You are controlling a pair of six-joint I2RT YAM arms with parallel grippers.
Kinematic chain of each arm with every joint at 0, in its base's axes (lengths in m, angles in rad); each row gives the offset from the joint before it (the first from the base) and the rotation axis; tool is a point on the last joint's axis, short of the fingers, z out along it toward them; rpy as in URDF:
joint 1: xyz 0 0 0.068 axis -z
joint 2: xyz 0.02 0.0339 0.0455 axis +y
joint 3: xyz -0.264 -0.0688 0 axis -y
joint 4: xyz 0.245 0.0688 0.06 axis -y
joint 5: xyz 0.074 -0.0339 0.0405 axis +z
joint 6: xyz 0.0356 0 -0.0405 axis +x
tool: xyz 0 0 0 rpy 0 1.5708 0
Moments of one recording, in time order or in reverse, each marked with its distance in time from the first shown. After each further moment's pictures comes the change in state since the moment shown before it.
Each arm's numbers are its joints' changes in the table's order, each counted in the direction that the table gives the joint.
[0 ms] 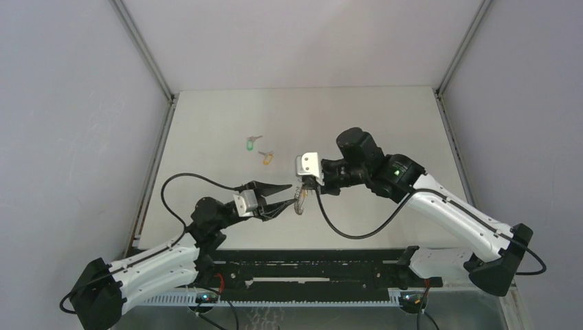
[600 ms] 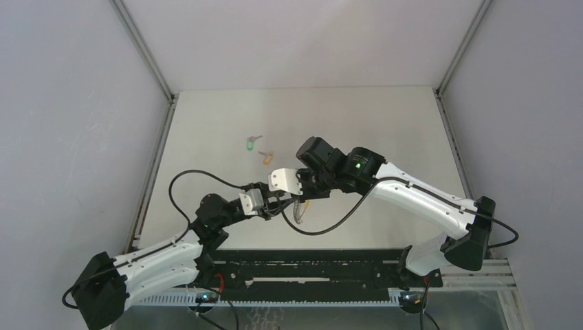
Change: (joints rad) left arm 0.000 0.045 0.017 -0.035 -0.013 0.039; right arm -0.195 0.262 0.252 -0.351 -0.447 -0.106
